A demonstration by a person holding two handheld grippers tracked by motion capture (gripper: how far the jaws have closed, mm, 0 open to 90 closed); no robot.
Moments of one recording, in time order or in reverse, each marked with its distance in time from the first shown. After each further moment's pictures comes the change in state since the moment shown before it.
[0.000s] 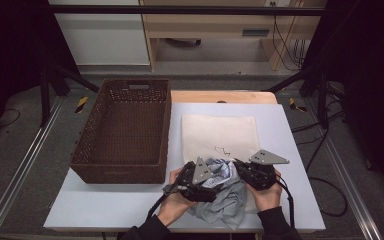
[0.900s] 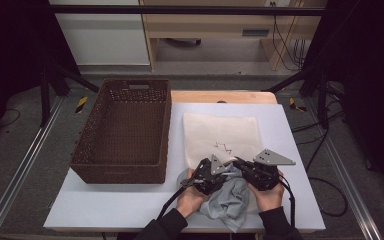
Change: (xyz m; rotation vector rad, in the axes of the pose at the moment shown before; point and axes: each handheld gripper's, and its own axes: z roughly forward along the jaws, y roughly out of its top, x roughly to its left) left arm -0.001 0.001 0.061 0.100 0.003 -0.080; right arm 0.001 0.005 -0.011 -0.069 0.027 0.009
